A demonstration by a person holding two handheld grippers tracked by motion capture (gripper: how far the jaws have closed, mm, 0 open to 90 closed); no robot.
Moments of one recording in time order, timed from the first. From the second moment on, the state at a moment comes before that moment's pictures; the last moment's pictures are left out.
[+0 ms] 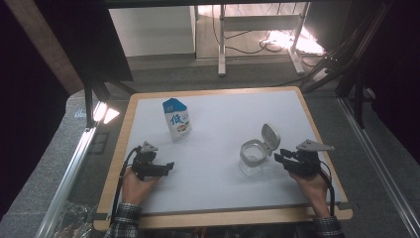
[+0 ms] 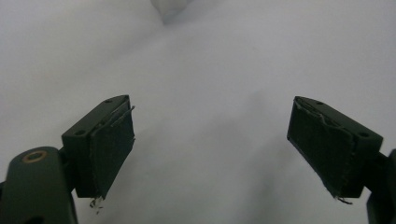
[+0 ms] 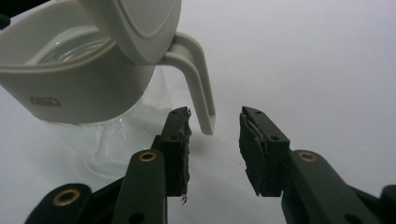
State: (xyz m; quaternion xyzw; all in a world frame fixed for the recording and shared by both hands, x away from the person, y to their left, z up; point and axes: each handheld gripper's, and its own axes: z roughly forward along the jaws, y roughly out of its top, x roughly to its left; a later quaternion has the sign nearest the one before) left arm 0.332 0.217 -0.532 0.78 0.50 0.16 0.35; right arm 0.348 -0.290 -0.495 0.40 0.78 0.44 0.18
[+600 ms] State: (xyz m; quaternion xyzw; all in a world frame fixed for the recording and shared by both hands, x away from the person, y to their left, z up) left arm 0.375 0.220 -0.506 0.79 0.50 0.16 0.33; right arm 0.348 -0.293 -0.508 0.40 0.79 0.43 0.17
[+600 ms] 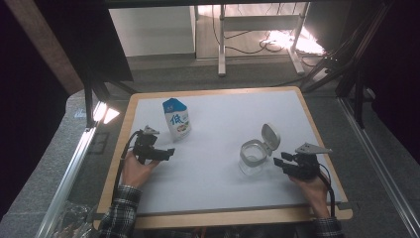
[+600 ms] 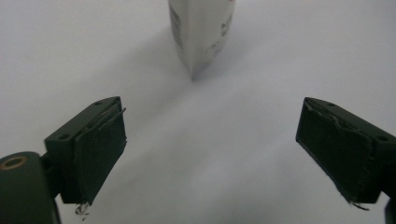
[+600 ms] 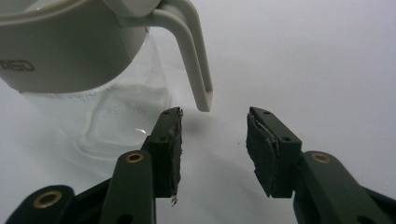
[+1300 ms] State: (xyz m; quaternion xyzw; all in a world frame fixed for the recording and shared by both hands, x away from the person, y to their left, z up) left arm 0.422 0.216 -0.460 0.79 0.45 0.18 0.37; right arm 0.345 -0.293 -0.521 0.40 0.80 0.41 0.16
